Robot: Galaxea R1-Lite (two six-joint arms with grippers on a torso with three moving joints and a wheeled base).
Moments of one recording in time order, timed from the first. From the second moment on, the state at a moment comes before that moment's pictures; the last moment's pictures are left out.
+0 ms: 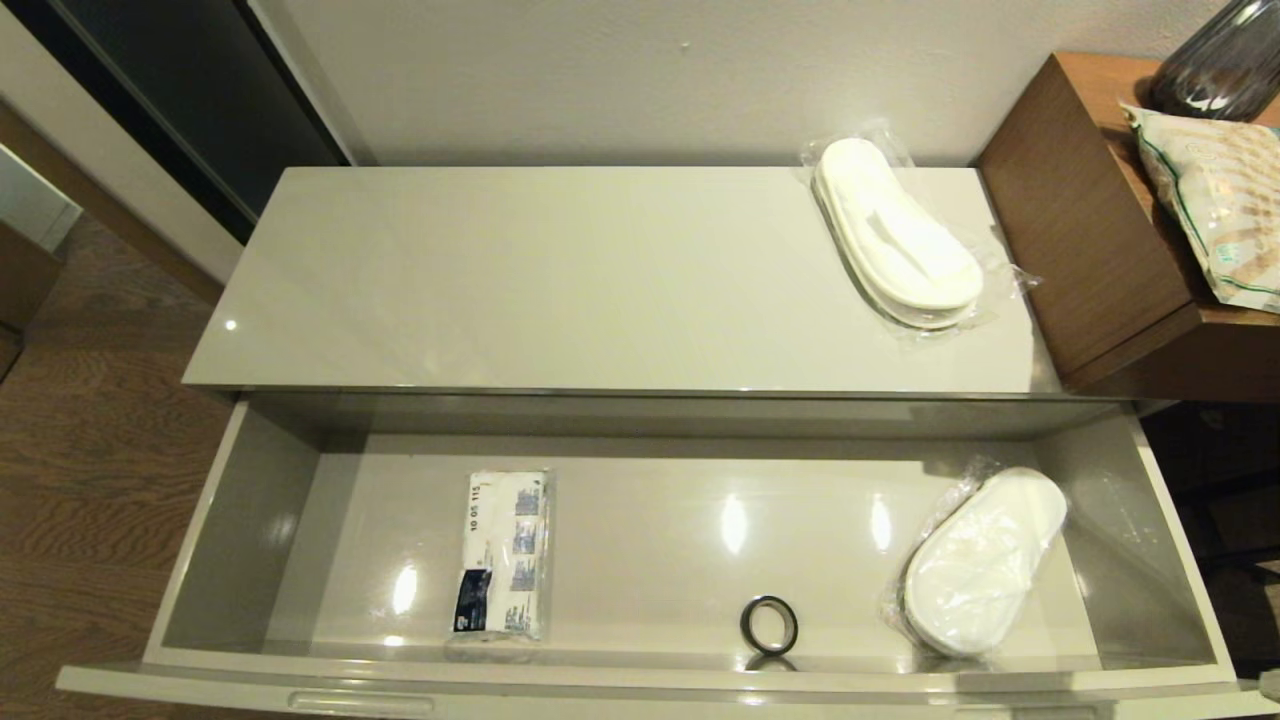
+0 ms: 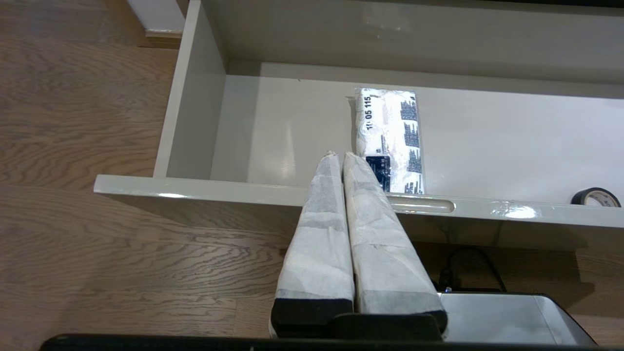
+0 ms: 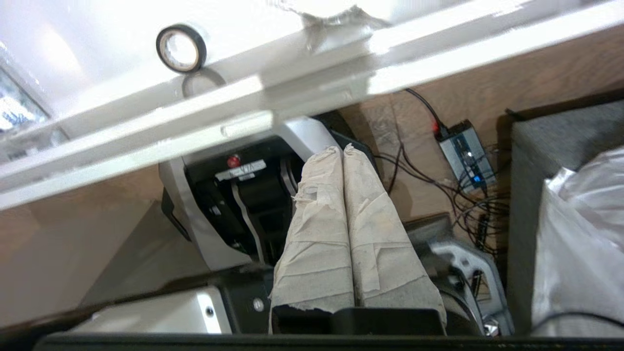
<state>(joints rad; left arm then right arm) -0.01 0.00 0.00 0.00 0.01 -0.02 0.08 0.95 -0.68 0.64 -0.04 0.42</state>
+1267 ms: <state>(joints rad) -0.01 0.00 0.00 0.00 0.01 -0.02 0.07 1.43 -0.68 0.28 -0.06 0.66</state>
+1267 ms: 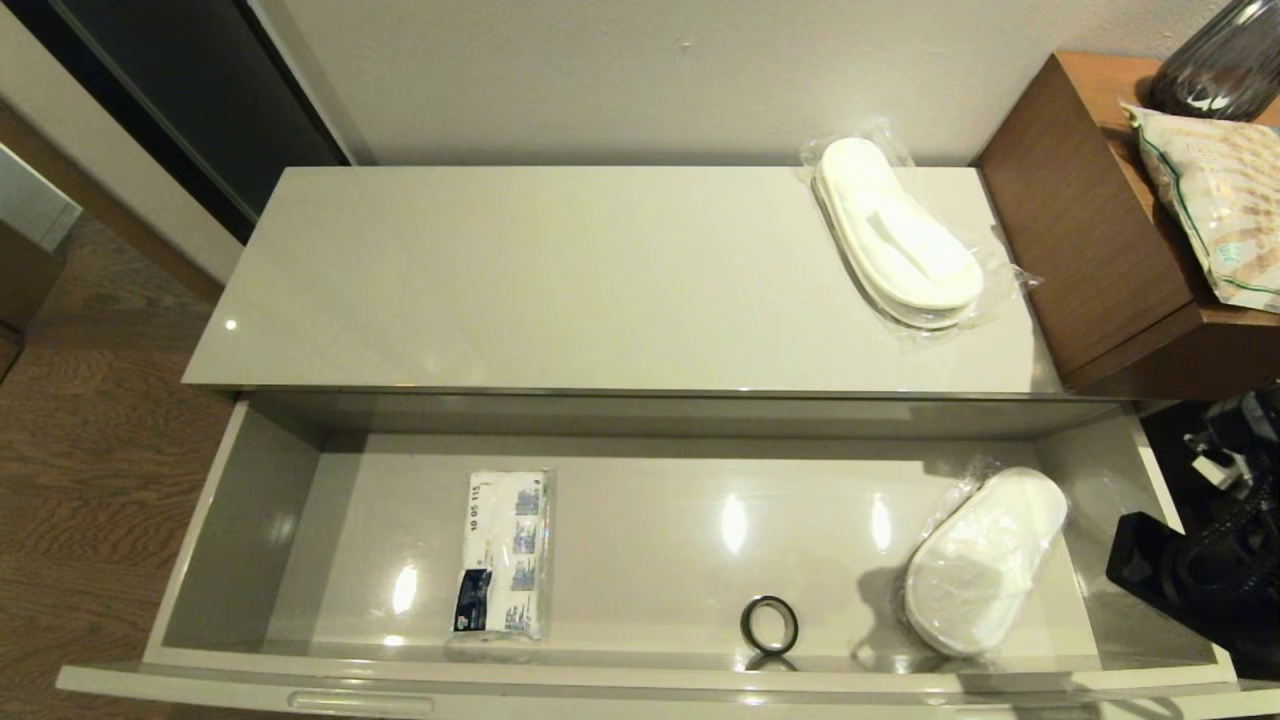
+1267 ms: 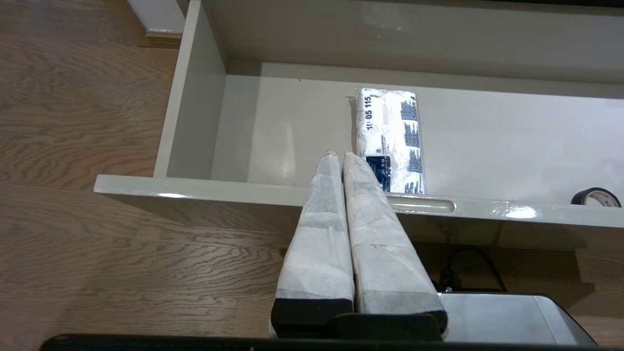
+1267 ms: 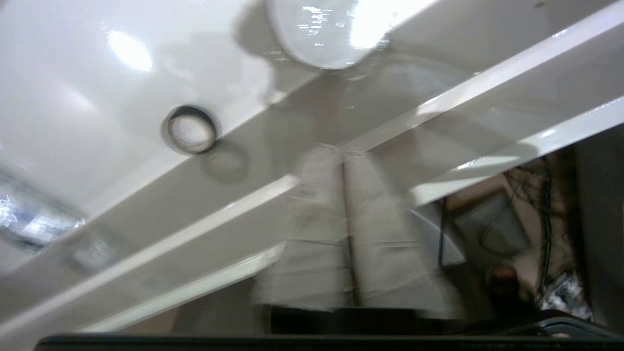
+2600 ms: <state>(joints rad) -0.01 0.00 0.00 0.00 0.01 -0.02 -0.05 2.06 -0.97 -0.19 -0.07 0.50</state>
